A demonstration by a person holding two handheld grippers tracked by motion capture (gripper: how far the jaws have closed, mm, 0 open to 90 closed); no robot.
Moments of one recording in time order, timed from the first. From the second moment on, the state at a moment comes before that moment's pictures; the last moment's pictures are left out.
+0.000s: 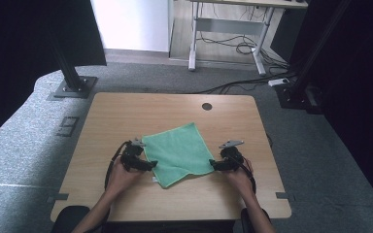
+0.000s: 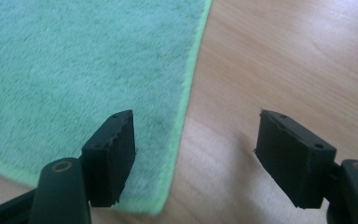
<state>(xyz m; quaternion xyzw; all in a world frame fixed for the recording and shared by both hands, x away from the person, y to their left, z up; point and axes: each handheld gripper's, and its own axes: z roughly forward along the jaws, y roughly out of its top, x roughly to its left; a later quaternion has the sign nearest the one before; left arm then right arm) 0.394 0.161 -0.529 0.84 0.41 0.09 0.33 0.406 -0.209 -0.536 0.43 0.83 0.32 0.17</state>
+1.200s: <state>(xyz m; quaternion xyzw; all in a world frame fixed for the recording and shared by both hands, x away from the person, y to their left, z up) 0.382 0.181 -0.538 0.87 0.40 0.12 0.27 0.393 -0.201 -0.543 0.42 0.83 0.32 0.16</state>
